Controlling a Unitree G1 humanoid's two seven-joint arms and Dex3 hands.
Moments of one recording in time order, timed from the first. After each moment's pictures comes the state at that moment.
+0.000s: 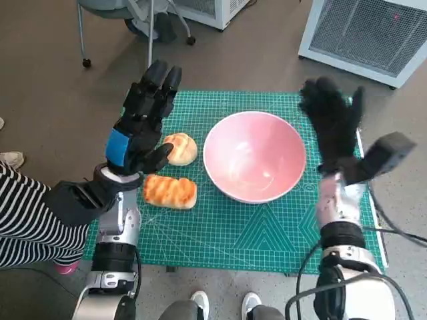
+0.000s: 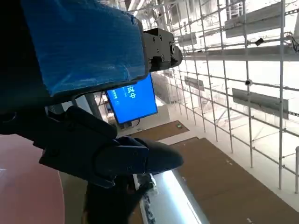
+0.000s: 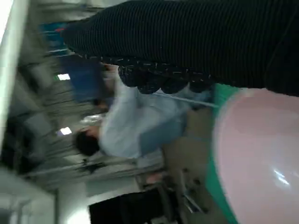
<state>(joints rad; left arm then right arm) -0.55 0.12 0.17 0.46 -0.37 -0.61 -0.58 -0.85 -0.15 -0.34 1.03 0.31 -0.53 0.40</state>
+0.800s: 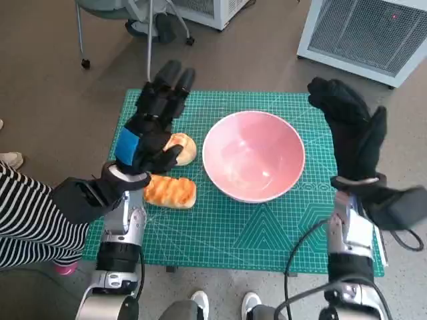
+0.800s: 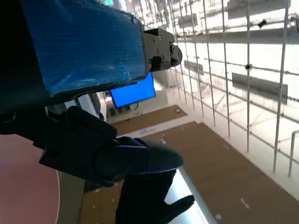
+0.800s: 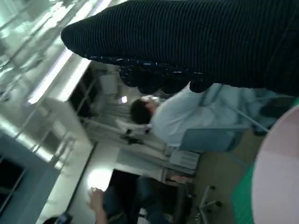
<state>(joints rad) -0.56 0.13 0.13 0.41 -0.36 -0.53 -0.61 -0.55 -0.13 -0.19 0.42 0.31 -0.58 0.45</state>
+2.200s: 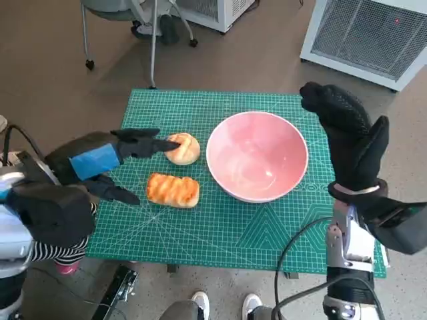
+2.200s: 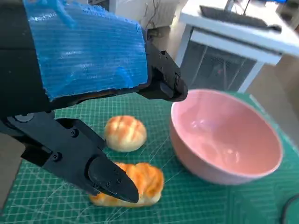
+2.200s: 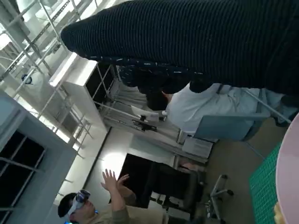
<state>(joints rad) -0.41 0.83 -0.01 -0.28 0.18 0.08 -0.77 -0.50 -0.11 -0.17 0.27 0.33 -0.50 0.44</state>
